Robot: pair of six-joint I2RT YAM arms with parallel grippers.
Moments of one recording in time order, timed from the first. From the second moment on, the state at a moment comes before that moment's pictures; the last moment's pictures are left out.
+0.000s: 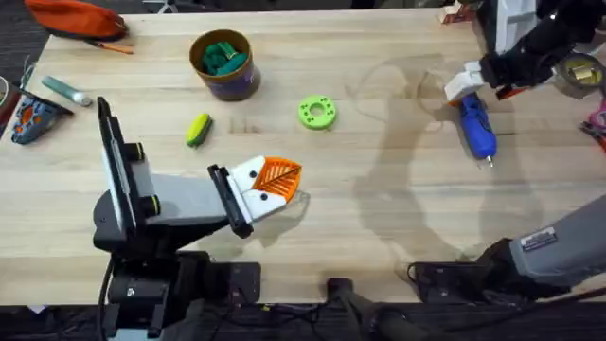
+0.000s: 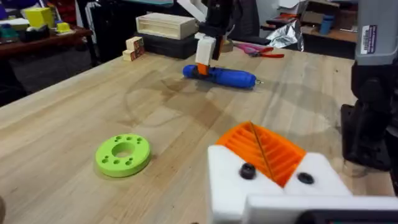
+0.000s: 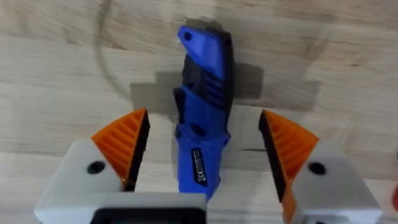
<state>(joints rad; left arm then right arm) -0.01 0.01 0.01 -0.11 1.09 0.07 -0.22 1.87 1.45 -1.02 0.01 -0.33</state>
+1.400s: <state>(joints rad) -0.01 0.01 0.01 -0.11 1.09 0.07 -0.22 1.95 1.45 -0.96 0.02 -0.37</state>
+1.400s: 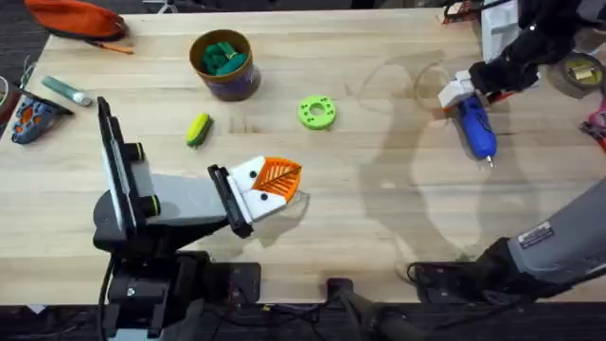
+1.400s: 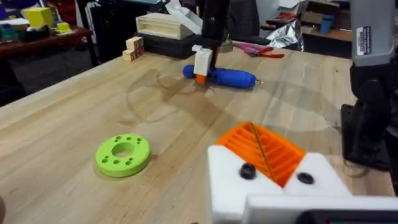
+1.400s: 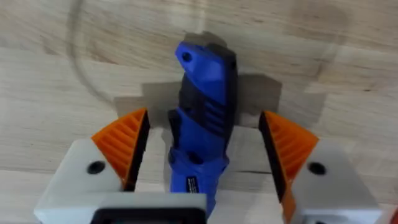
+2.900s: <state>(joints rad) -0.01 0.01 0.01 -0.11 1.09 0.07 -0.21 1.99 1.45 -0.99 0.00 -0.36</state>
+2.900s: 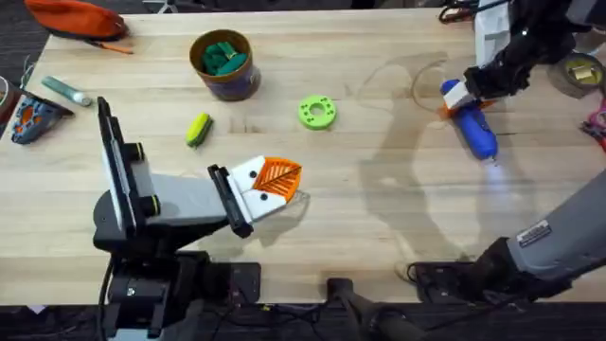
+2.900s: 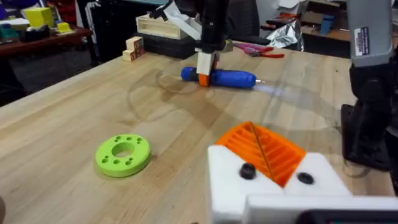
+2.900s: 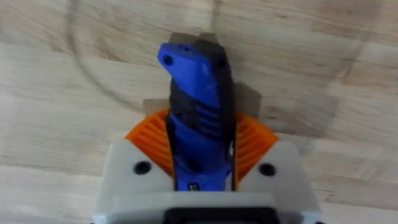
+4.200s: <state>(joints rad) -0.01 0.01 0.01 -0.11 1.09 0.07 -0.21 2.00 1.57 -1.06 -0.03 -0.36</state>
